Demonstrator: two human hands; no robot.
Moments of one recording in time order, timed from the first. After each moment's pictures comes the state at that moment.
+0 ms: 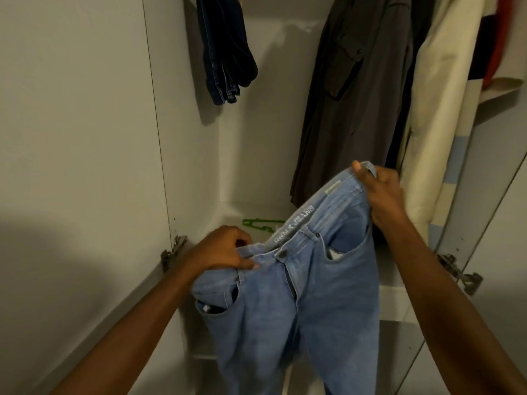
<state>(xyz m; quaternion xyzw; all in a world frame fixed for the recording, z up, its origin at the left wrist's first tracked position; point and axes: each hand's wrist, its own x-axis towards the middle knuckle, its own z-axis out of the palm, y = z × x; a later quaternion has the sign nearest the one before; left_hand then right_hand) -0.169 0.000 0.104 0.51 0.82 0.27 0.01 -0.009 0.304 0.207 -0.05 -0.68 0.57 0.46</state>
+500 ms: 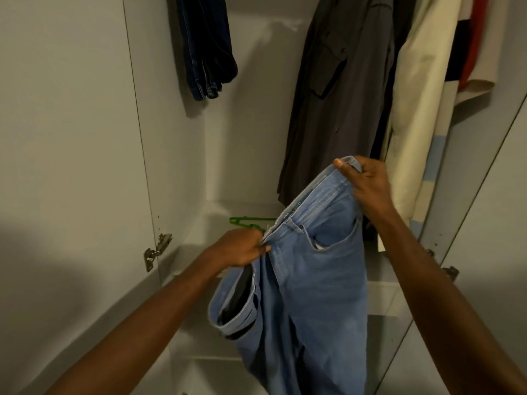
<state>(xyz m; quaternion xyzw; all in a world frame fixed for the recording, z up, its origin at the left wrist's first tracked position) -0.149 0.069 0.102 0.50 0.85 0.15 0.02 0.009 0.299 0.222 -0.01 -0.76 0.45 0.47</state>
